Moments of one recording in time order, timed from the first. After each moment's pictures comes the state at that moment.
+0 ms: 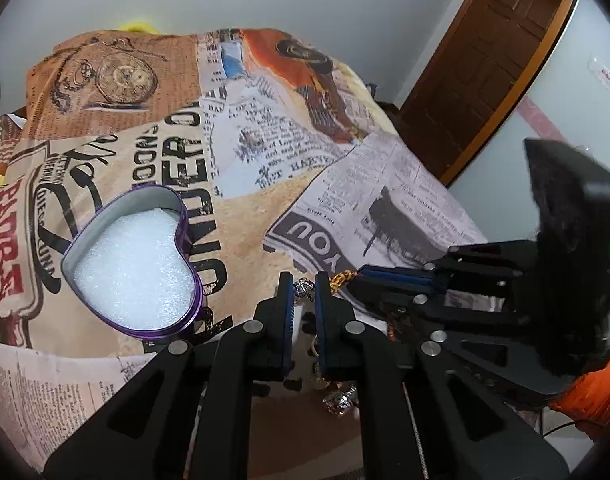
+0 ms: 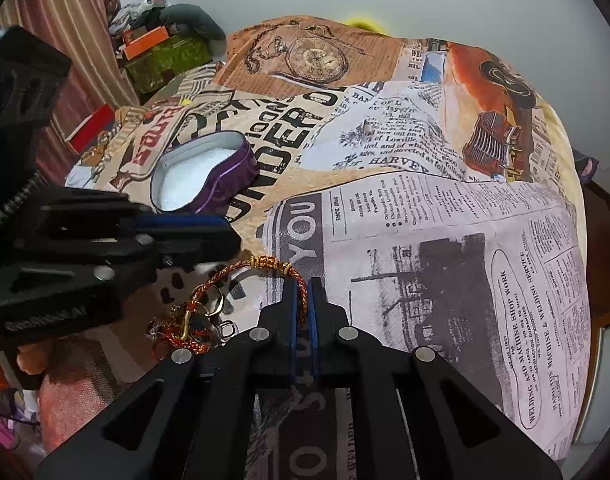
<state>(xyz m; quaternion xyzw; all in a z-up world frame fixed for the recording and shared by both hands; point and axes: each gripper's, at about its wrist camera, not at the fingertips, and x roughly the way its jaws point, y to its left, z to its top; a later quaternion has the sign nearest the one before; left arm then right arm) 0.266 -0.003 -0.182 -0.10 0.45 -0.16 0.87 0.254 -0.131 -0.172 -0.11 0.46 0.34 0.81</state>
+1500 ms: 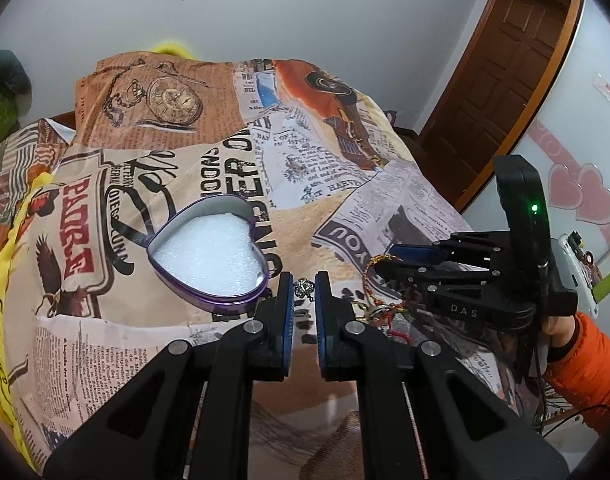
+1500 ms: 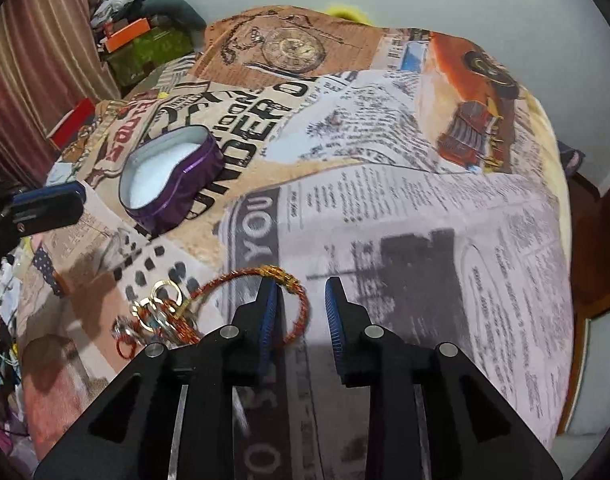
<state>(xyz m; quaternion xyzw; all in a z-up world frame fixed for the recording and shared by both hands) 0.222 0.033 -0.156 -0.10 0.42 -0.11 0.90 0.271 -0.139 -0.175 -0.12 0.48 0.32 0.81</state>
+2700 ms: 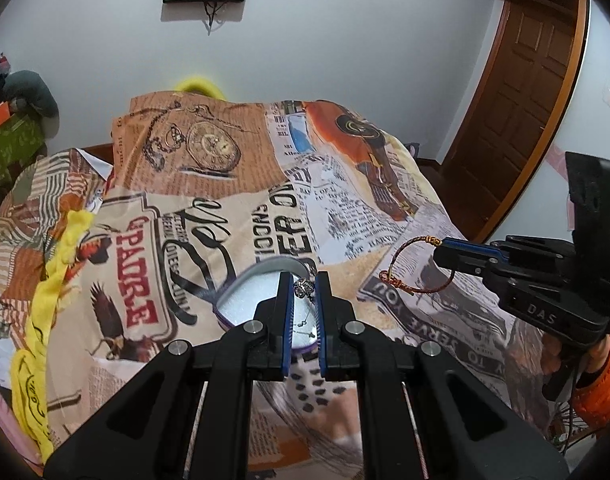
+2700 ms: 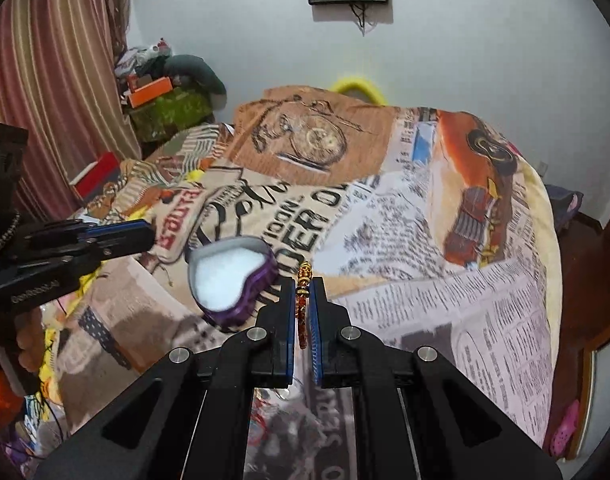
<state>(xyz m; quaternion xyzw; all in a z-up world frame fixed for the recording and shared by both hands) 0.229 0.070 -0.113 -0.09 0.37 -0.06 0.92 0.253 -0.108 -0.095 -0.08 0.37 0.34 0.86</state>
